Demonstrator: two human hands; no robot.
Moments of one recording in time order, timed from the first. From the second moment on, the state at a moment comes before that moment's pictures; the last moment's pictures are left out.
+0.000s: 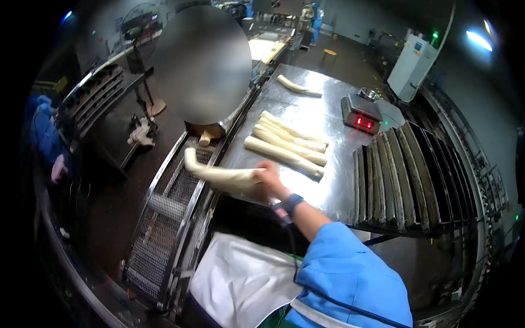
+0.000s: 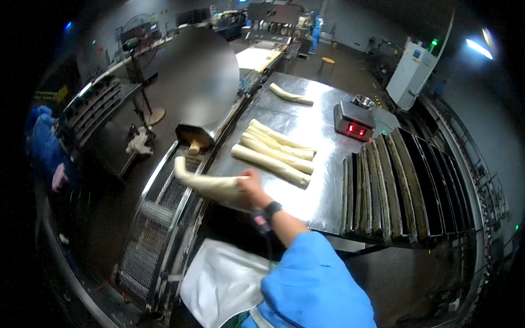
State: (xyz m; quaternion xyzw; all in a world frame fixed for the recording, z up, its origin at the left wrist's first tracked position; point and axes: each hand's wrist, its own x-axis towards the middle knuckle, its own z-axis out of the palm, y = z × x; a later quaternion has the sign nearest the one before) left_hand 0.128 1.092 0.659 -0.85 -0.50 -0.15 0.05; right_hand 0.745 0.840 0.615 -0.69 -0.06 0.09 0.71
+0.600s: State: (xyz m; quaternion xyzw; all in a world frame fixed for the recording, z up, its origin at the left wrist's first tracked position) left_hand 0.148 1.086 0.677 -0.85 -0.51 -0.12 0.04; right_hand 0.717 0.802 0.609 -0.84 -0.41 -0.24 0.24
